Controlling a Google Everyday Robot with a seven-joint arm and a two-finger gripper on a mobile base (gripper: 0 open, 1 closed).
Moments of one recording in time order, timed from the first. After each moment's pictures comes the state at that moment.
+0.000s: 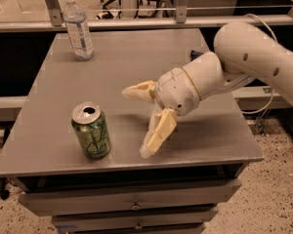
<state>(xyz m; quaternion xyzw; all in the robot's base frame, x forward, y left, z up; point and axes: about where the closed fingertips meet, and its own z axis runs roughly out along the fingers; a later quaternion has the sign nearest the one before) 0.435 0.023 0.878 -0.67 0.53 0.42 0.30</state>
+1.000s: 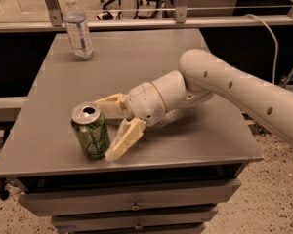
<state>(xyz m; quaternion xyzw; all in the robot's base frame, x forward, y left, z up) 0.431 0.095 0.855 -0.65 0.45 0.52 0.33</state>
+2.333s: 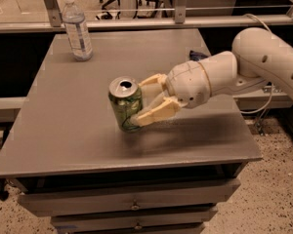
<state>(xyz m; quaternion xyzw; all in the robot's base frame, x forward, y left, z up) 0.456 0.014 0.903 -0.63 0.49 0.45 0.40</state>
